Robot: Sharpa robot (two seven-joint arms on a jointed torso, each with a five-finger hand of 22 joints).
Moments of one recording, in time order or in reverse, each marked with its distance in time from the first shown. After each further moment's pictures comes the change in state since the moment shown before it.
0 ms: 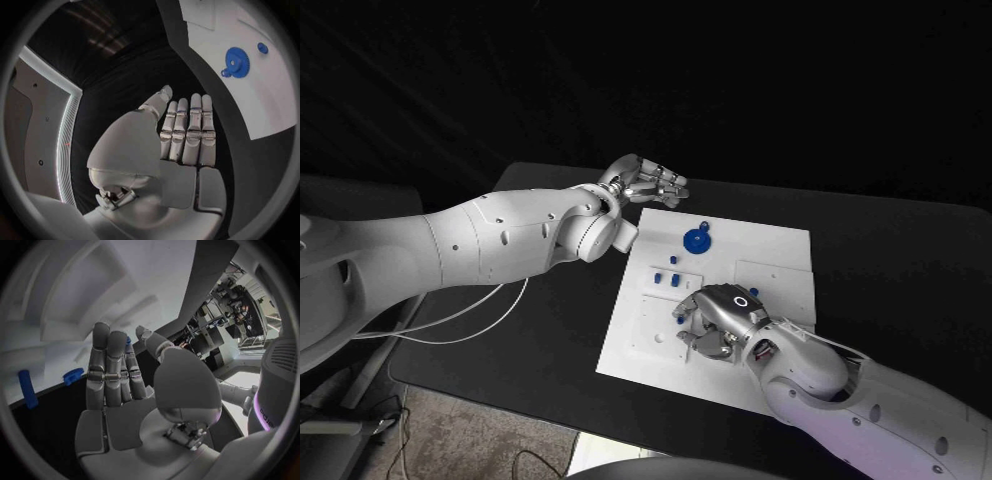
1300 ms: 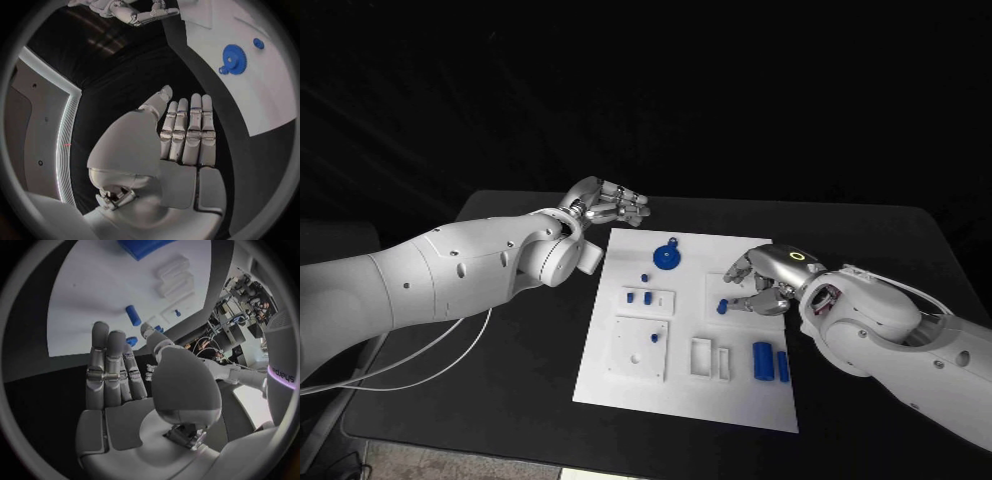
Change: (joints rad) left arm 0.000 -0.005 -0.001 -0.017 0.000 0.016 -0.001; left_hand 0.000 0.000 0.000 0.000 0.000 -0.004 0.004 0.000 0.000 -0.004 0.004 0.000 0.000 0.000 0.000 0.000 -0.001 0.000 0.000 0.000 0.000 -0.003; right arm 0.069 -0.243 0.193 0.078 0.093 0.222 -0.039; right_hand 0.053 -0.005 -0.165 0.073 -0.062 -0.071 -0.007 0.000 -0.002 -0.039 0.011 0.000 0.001 -0.013 0.012 0.027 -0.013 -0.004 0.000 0.007 0.000 -0.025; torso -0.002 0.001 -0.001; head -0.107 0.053
